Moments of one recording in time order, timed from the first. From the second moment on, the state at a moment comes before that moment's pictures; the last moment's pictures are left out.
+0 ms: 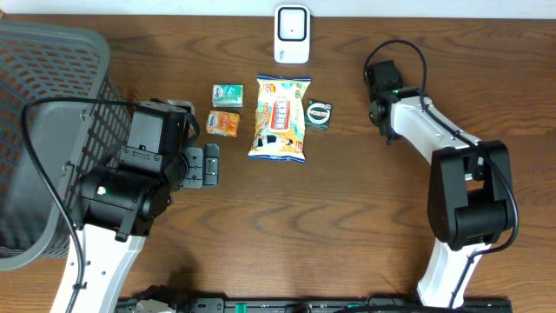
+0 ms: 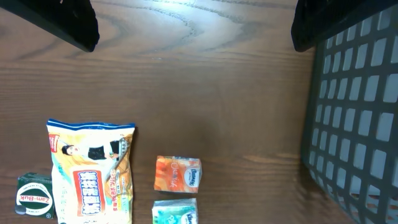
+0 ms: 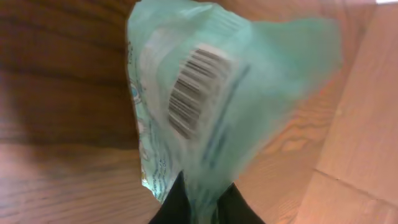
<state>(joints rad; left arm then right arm) -0.28 1.13 1.26 -1.14 -0.14 -0.17 0.20 2.04 1.36 -0.63 0.70 -0.32</state>
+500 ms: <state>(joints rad) -0.28 1.13 1.26 -1.14 -0.14 -0.17 0.38 2.04 1.36 -0.65 0.59 -0.31</state>
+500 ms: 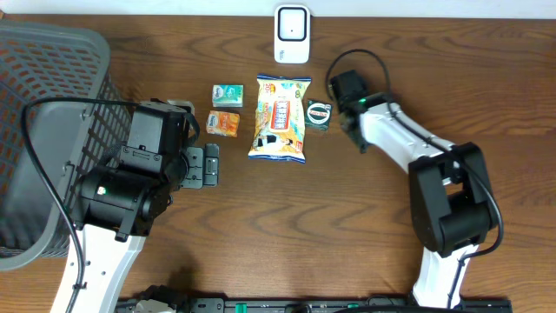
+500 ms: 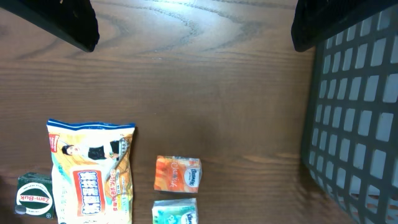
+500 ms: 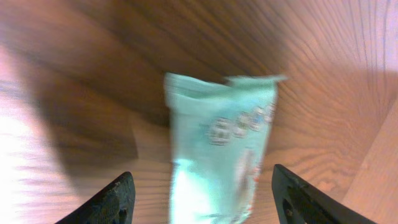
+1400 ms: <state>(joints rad) -0.28 1.13 1.26 -1.14 -0.14 -0.17 -0.20 2.00 1.50 -0.83 -0.40 -0.28</state>
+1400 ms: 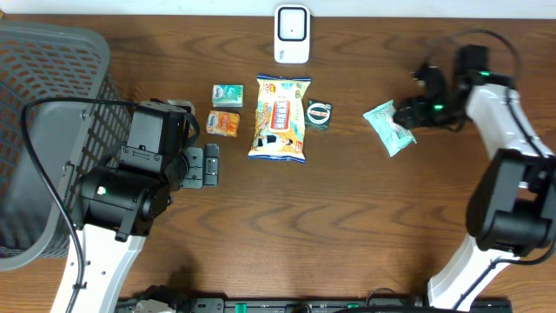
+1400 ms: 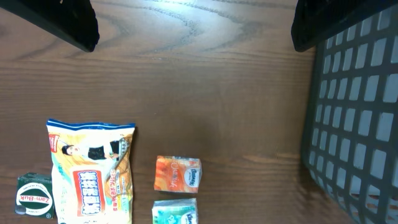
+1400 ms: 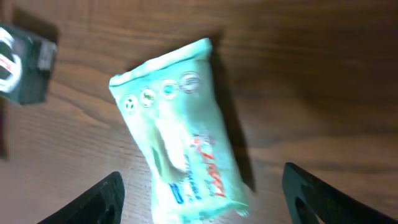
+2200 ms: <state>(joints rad) -0.28 1.13 1.26 -1.14 -0.14 -0.17 -0.25 2.00 1.30 -0.56 -0.61 -0.32</state>
